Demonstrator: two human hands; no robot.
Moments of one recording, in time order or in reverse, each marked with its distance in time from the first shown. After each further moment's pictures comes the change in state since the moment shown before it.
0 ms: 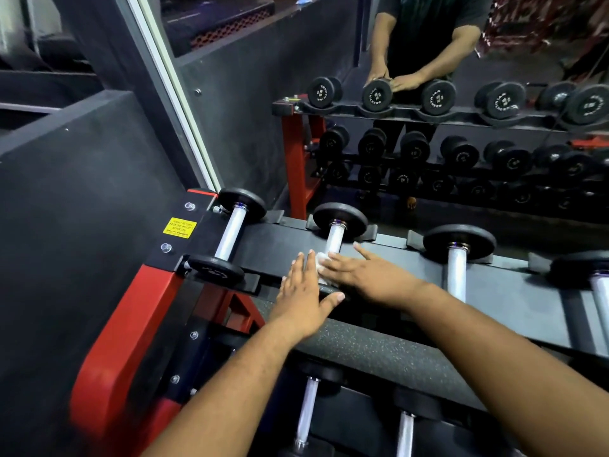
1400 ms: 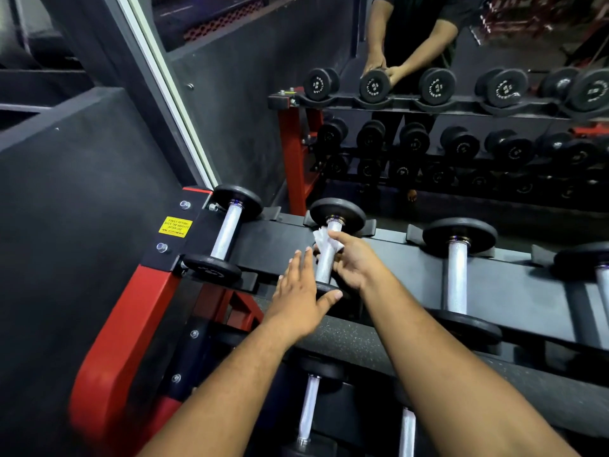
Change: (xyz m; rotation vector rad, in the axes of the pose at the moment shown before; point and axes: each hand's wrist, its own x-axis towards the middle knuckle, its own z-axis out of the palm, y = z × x) left_hand 0.001 -0.001 0.000 0.010 0.006 0.005; right_hand 0.071 -0.022 -0.001 2.215 0.615 0.783
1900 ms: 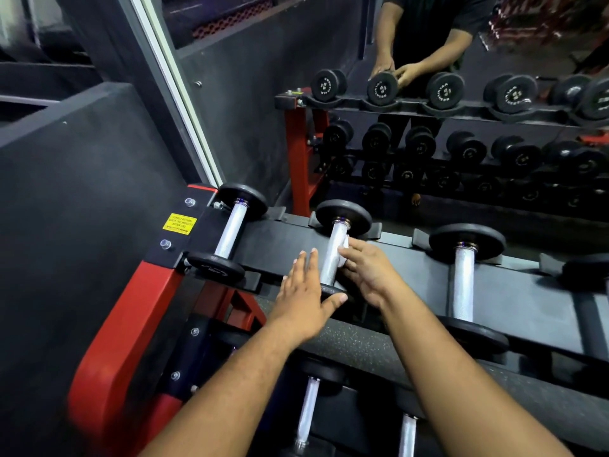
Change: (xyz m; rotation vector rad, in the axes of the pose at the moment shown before) left_hand 0.001 -0.001 0.001 0.008 -0.024 -0.013; right_hand -0.021 0.003 -0.023 -0.341 -0.102 -0.163
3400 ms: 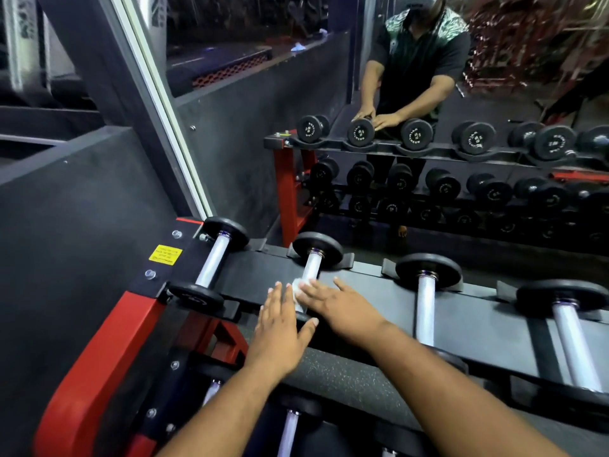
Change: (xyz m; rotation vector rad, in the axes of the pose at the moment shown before) left_hand -0.009 0.013 0.019 0.047 0.203 -0.029; right_hand -0.023 -0.002 -0.035 -1.797 -0.379 -0.671
